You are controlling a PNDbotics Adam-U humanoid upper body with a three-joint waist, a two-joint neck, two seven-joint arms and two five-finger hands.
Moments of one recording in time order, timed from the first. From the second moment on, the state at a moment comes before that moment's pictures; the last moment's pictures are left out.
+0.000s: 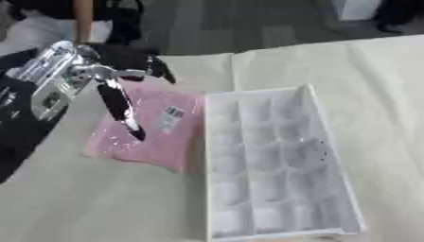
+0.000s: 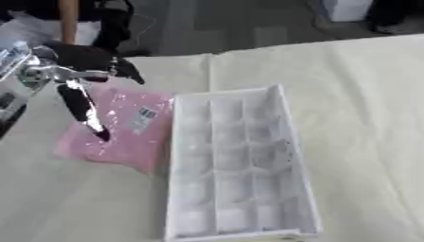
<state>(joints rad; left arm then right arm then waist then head) -0.46 0.79 -0.17 -1.57 -0.74 -0.34 -0.61 -0.60 -0.73 -0.06 -1.99 -0.07 -0.47 -0.34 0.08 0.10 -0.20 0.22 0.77</state>
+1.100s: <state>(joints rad) -0.35 0.70 -0.15 -1.44 -0.67 -0.31 -0.65 -0.61 -0.72 -0.06 -1.99 -0.07 -0.47 -0.34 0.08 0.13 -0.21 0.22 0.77</state>
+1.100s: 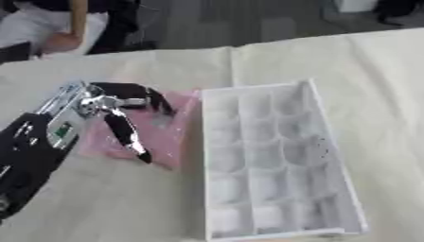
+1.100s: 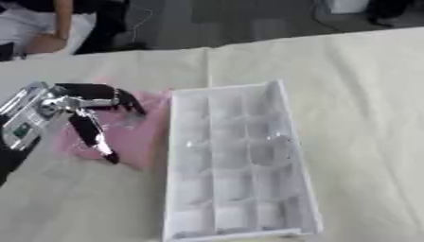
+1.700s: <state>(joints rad) -0.35 0.62 -0.10 -1.36 -0.68 -0.29 -0.54 -0.61 -0.72 -0.06 -1.99 -0.08 -0.47 -0.34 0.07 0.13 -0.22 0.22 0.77</state>
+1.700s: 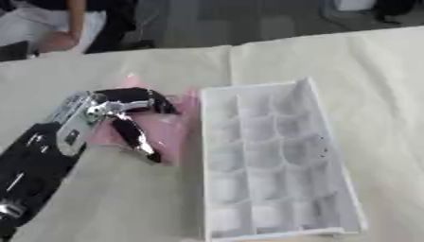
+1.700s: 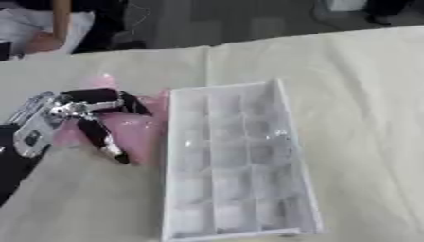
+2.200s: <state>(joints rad) -0.37 0.60 -0.07 -1.25 -0.68 -0.30 -0.30 -0.61 -0.71 -0.06 -1.99 -0.08 -0.47 -0.33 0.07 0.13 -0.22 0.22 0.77</state>
